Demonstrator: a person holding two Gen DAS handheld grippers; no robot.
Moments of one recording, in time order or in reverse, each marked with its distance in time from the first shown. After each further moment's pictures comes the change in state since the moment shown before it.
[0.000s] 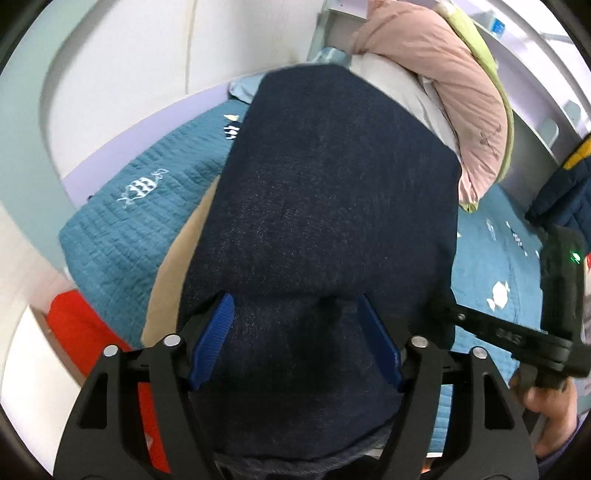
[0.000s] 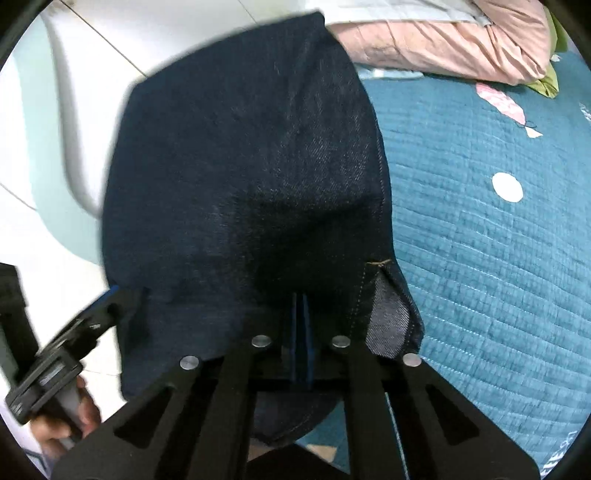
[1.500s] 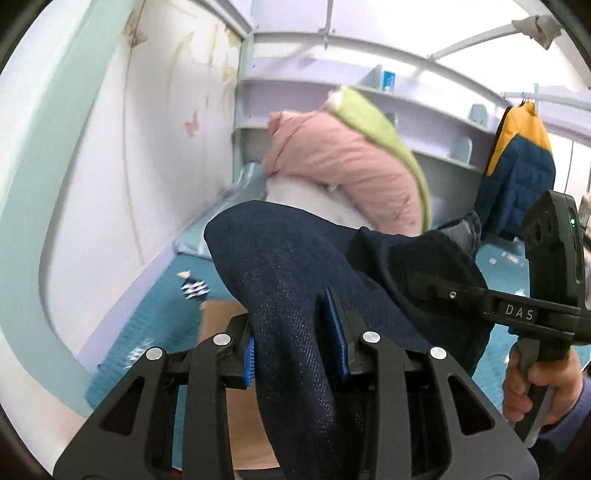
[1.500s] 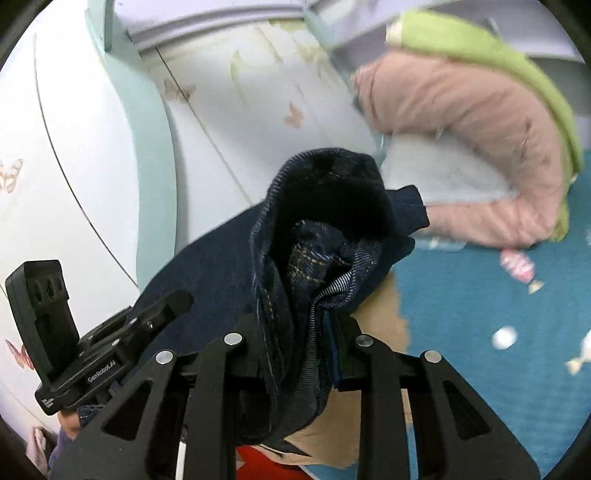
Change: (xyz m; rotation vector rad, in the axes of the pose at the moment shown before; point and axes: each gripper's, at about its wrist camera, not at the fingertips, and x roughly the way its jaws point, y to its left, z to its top) left arm -0.111 -0.045 0.063 0.331 -0.368 -0.149; right arm -0.120 0.075 0.010 -0.138 -0.382 0.158
